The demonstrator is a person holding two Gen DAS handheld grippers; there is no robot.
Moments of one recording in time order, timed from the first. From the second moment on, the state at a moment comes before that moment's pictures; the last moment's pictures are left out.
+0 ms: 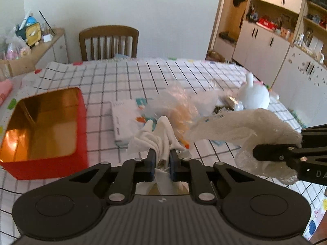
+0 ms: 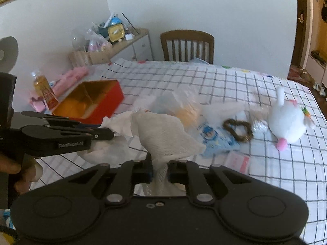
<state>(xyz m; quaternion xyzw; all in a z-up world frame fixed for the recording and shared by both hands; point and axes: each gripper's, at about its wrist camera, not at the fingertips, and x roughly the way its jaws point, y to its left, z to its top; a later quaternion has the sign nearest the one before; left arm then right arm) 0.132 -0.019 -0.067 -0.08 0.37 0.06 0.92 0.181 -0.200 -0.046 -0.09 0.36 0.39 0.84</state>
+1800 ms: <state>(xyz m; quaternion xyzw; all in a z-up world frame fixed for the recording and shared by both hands) 0.157 0.228 -0.122 -0.09 0.46 0.10 0.88 0.224 0.143 -0.116 -0.19 0.47 0.41 0.76</state>
